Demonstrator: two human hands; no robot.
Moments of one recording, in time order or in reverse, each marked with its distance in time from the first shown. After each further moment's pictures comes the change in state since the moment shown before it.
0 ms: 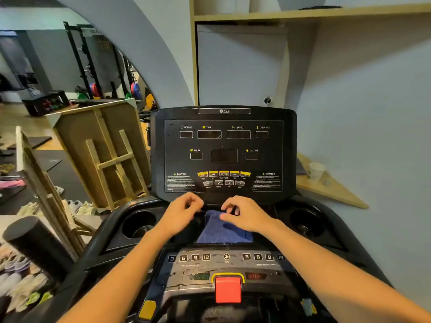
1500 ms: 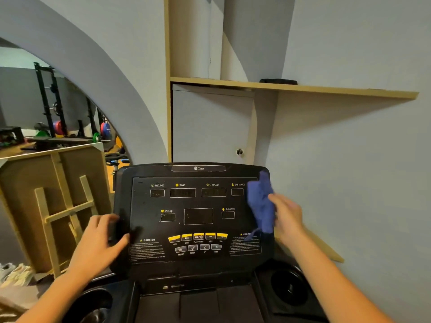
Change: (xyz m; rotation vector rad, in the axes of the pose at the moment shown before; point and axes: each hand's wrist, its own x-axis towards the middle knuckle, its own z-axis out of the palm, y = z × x) left_hand 0.071 -0.012 -0.114 0.488 0.386 0.067; right_hand 0.036 0.012 -0.168 0.767 0.862 0.321
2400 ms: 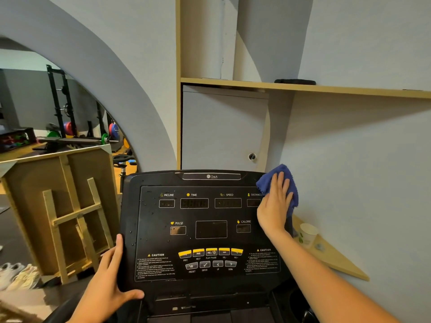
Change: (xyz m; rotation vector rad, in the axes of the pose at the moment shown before) left_hand -0.017 -0.050 0.047 -0.156 -0.267 -0.064; right_hand 0.077 0.036 0.086 -0.930 0.234 -0.581
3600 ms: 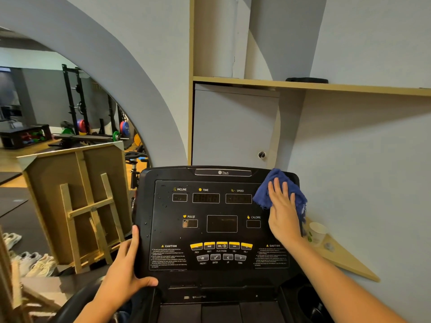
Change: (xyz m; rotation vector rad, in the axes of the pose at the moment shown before) left_hand -0.002 0.004 0.002 0.037 -0.004 0.007; right_hand -0.026 0.025 -0.010 -0.019 -0.167 -0.340
